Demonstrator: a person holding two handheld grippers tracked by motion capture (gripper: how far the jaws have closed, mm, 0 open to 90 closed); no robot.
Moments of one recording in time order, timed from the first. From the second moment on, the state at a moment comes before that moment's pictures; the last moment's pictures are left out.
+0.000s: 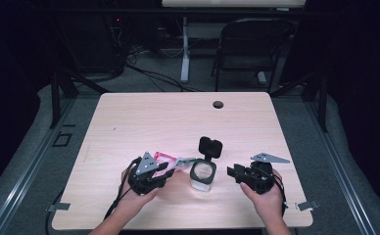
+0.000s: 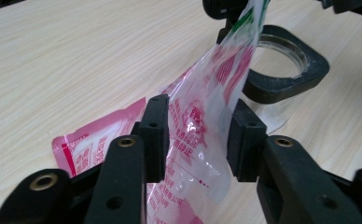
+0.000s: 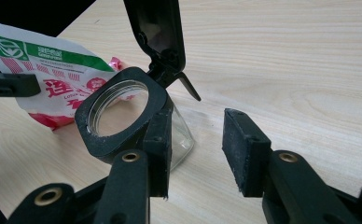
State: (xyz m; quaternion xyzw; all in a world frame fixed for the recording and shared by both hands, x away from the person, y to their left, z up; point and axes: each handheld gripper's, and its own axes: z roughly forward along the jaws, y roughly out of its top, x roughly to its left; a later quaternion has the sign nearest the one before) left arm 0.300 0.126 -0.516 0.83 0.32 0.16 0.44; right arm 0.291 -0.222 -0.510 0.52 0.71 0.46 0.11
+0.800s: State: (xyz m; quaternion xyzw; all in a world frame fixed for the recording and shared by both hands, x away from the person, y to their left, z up) left arm 0.305 0.102 -0.552 0.85 0.32 0.18 0.37; right arm 0.290 -0.220 -0.510 0.51 0.72 0.46 0.10
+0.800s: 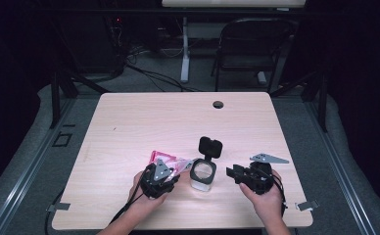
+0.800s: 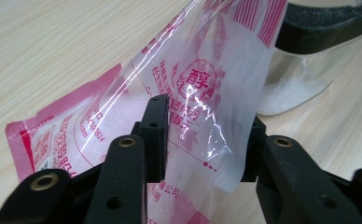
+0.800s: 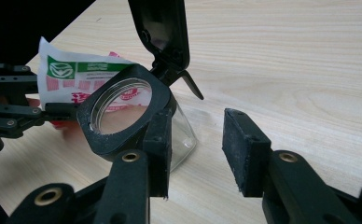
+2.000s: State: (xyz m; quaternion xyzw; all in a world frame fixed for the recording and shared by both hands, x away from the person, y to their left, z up) left arm 0.310 0.133 -0.528 0.83 0.33 0.18 0.40; right arm 0.290 -0.225 -0.510 0.52 0.71 0.46 0.11
